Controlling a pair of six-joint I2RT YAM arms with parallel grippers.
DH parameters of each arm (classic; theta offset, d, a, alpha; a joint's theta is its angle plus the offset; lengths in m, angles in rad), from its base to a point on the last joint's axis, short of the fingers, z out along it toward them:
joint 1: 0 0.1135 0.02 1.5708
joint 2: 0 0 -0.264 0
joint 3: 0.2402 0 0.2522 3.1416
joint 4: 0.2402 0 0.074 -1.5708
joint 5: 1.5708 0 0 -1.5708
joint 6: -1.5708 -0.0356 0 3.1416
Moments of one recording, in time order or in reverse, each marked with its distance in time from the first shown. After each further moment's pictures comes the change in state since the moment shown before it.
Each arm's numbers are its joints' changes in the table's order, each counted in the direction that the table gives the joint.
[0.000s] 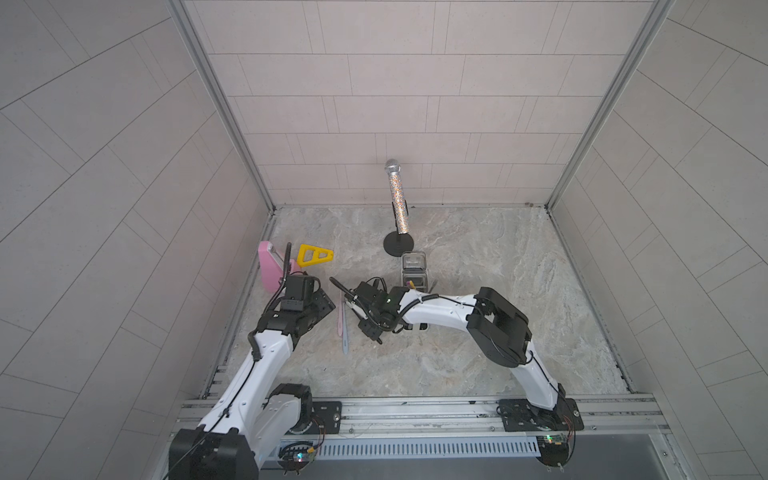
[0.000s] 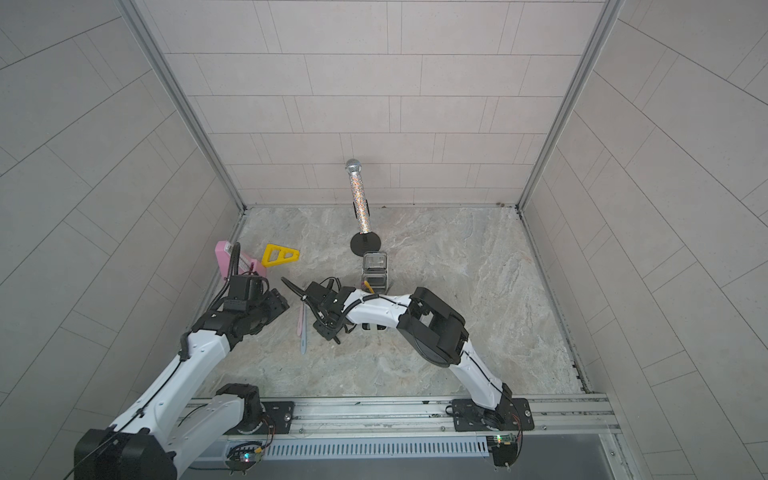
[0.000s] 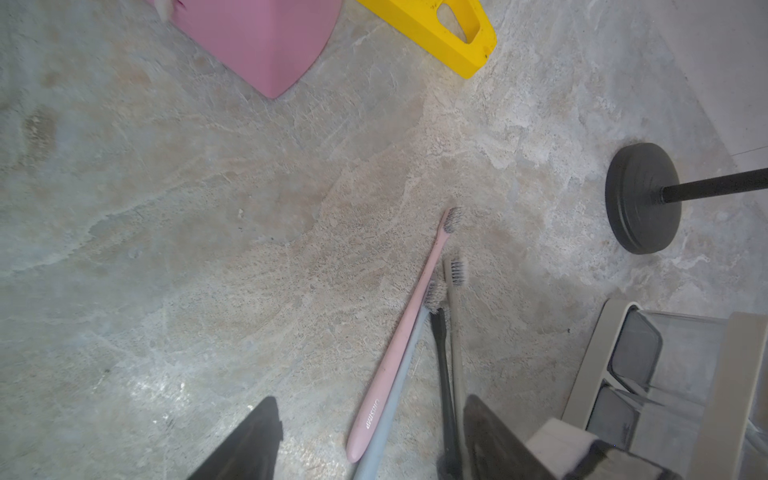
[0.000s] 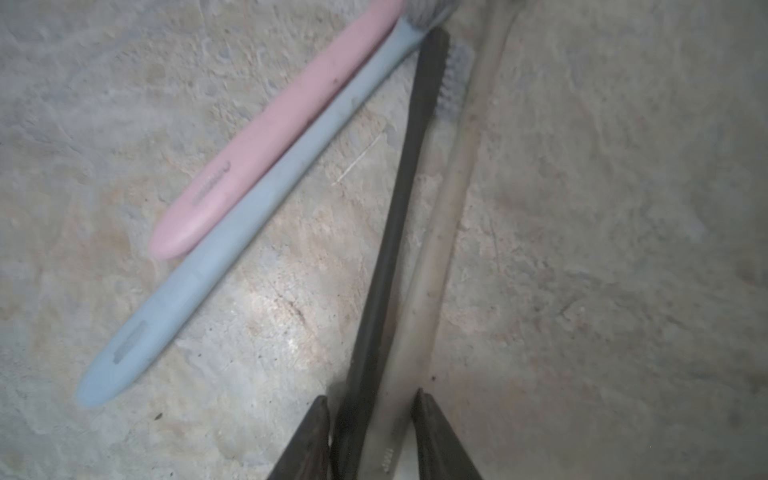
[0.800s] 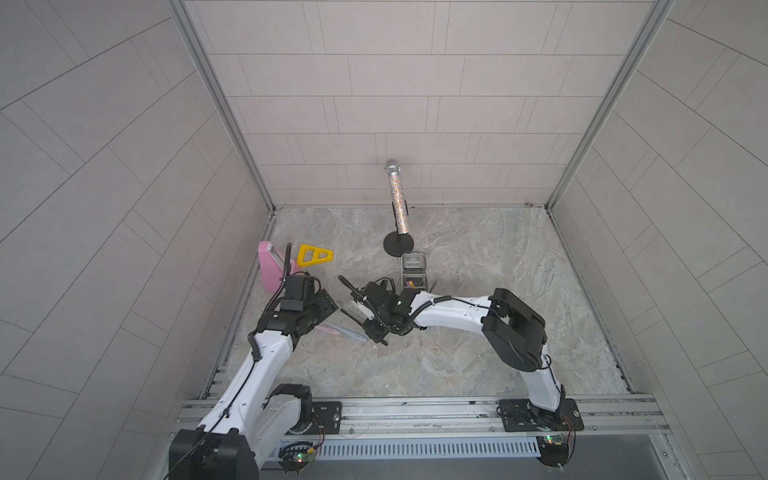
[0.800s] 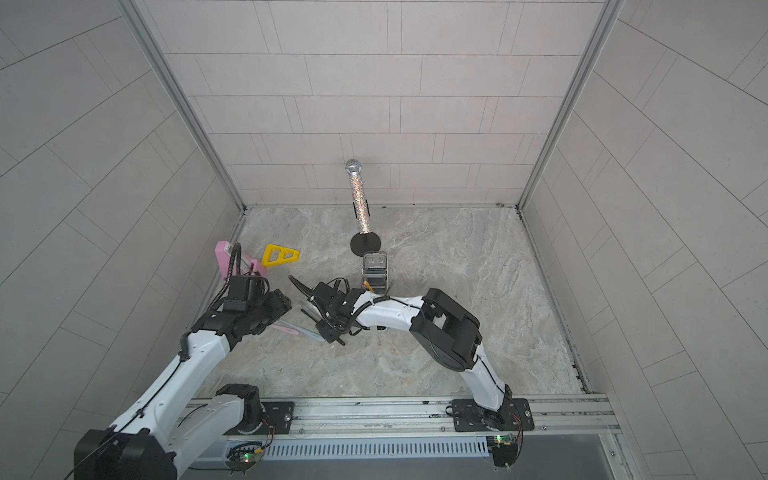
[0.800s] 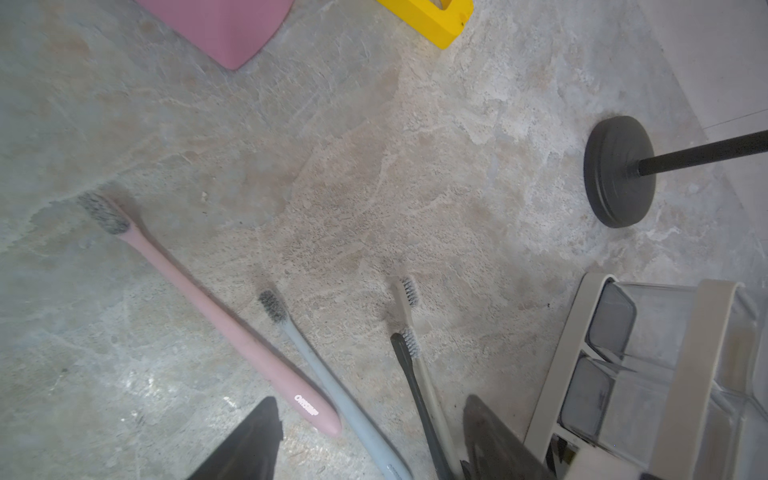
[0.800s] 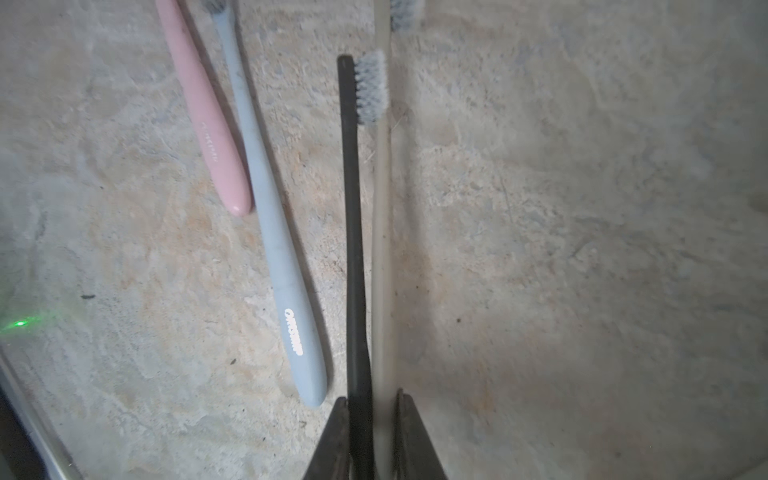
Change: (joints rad) left arm 0.002 0.000 0.000 -0.010 0.087 -0.015; right arm -0.002 0.139 -0.161 -0.088 -0.085 -0.107
